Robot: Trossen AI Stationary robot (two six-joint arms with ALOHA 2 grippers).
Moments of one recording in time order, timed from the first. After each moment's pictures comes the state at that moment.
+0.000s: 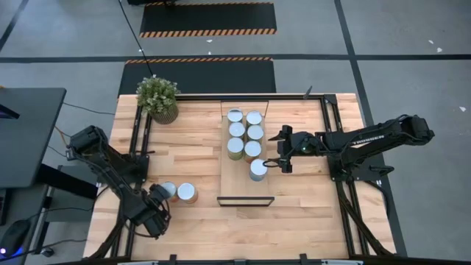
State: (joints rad) left arm -0.94 1.54 0.86 -1.02 0.00 -1.79; right arm -0.01 1.10 0.51 -0.02 0.22 -0.21
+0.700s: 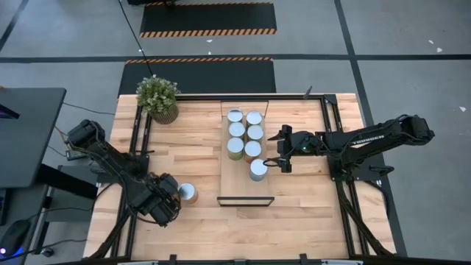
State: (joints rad) left arm -0.79 1.45 0.87 -1.04 -0.32 -1.52; right arm -0.01 1.10 0.51 0.00 0.21 -0.21
